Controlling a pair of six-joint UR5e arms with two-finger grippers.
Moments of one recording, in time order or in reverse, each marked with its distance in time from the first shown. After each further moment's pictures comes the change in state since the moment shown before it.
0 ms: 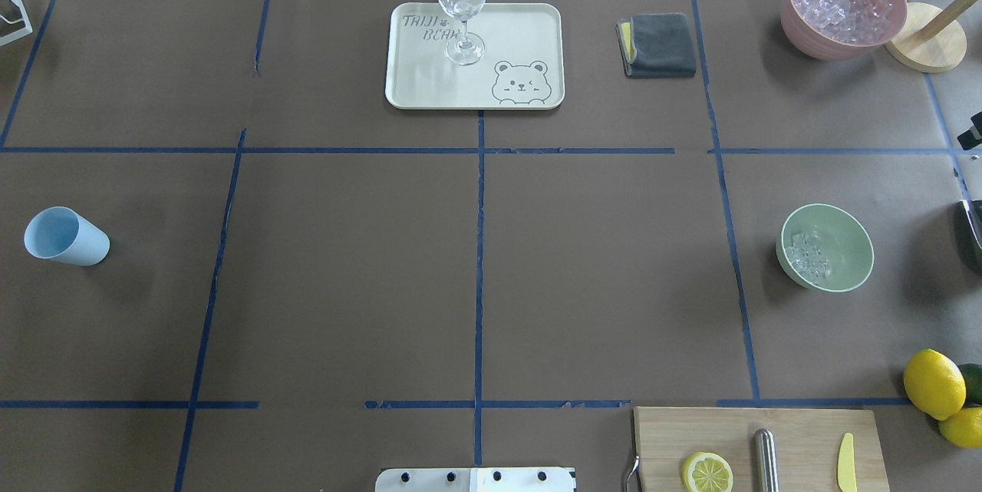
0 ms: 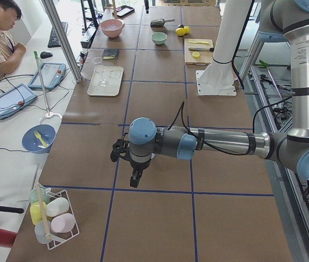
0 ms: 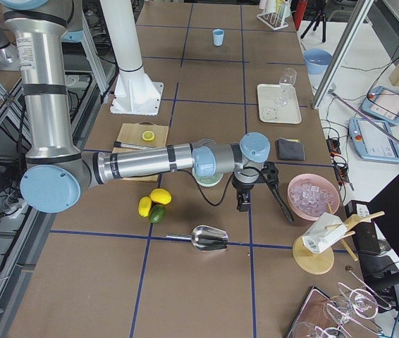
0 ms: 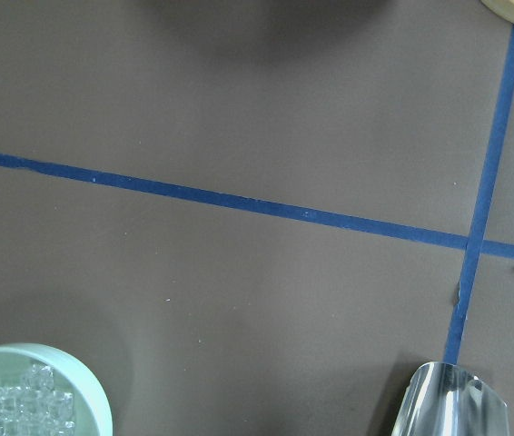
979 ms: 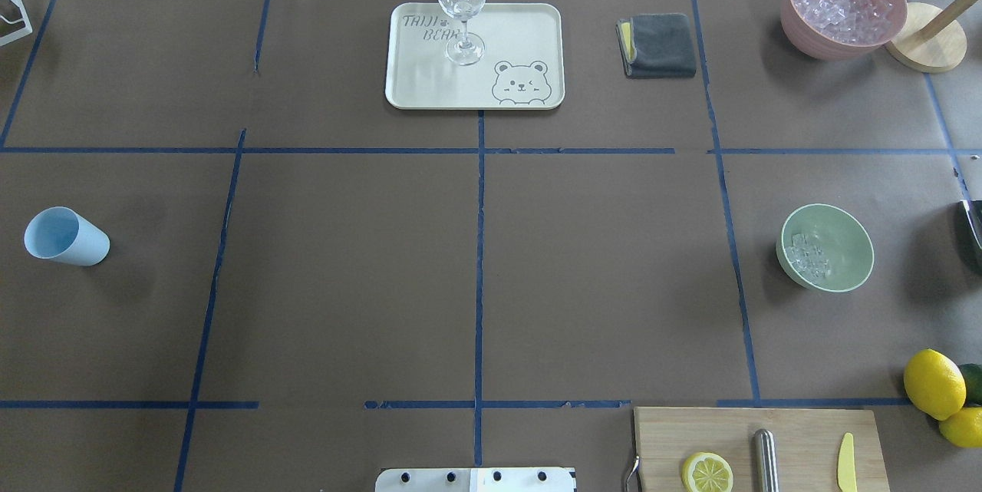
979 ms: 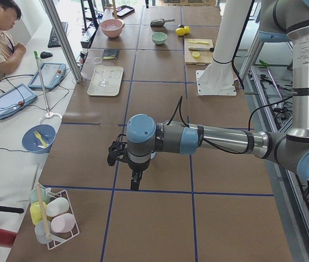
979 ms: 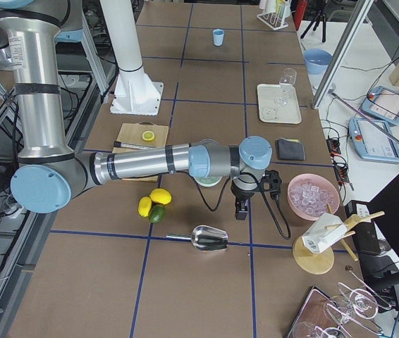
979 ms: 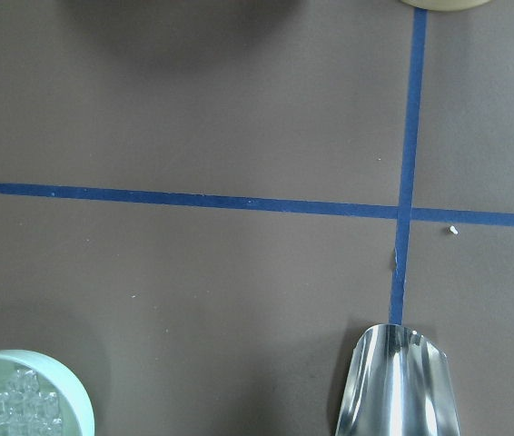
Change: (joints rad) left arm -0.077 -0.017 -0.023 0.168 0.015 -0.019; right arm 0.073 0.003 0.008 -0.088 0.002 -0.002
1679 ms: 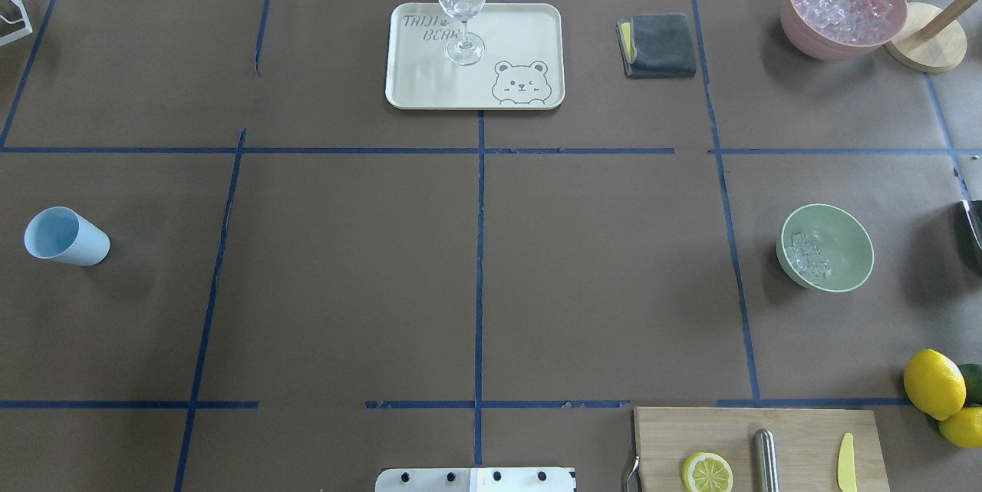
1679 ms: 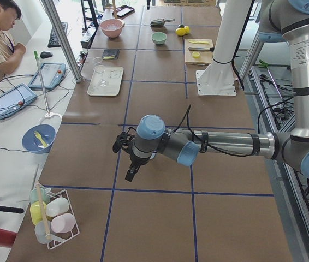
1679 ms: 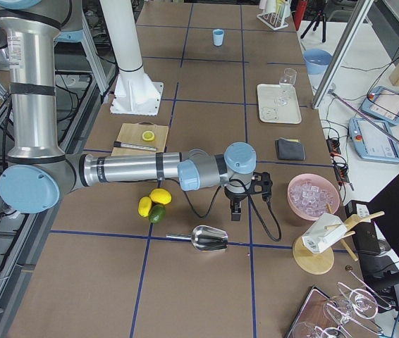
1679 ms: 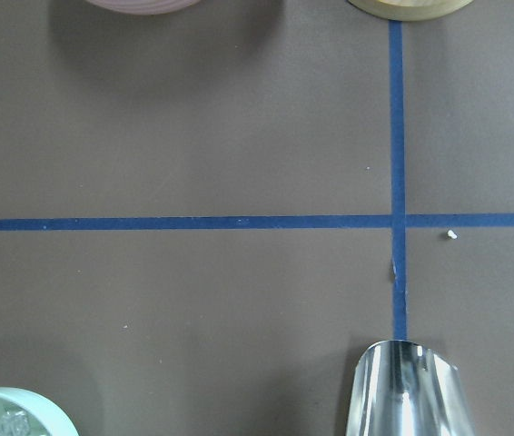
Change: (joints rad) left arm 0.087 0.040 0.022 -0.338 0.037 0.026; right arm 0.030 -0.052 -0.004 0.135 0.001 0.089
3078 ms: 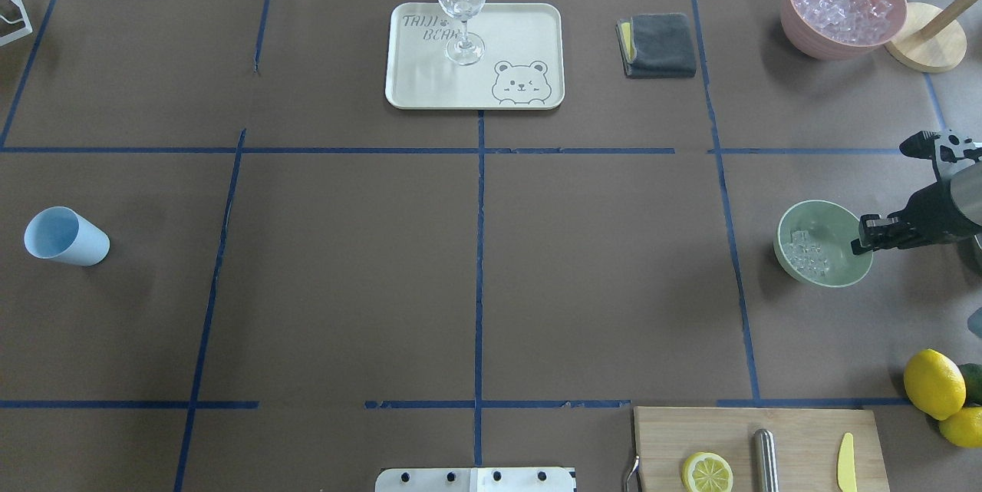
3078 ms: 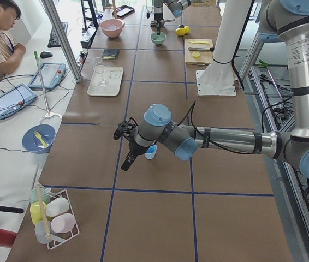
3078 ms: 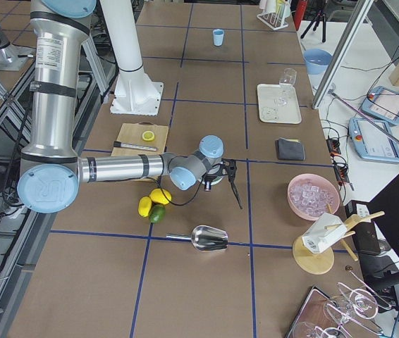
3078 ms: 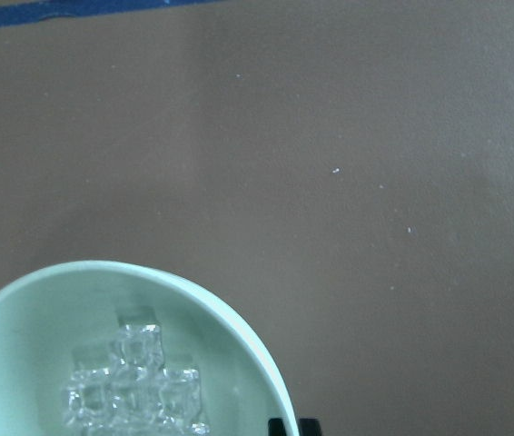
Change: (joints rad) left arm 0.137 0.046 -0.056 -0.279 0.180 -0.255; right arm -0.505 -0.146 0.001 0.598 -0.095 0.713
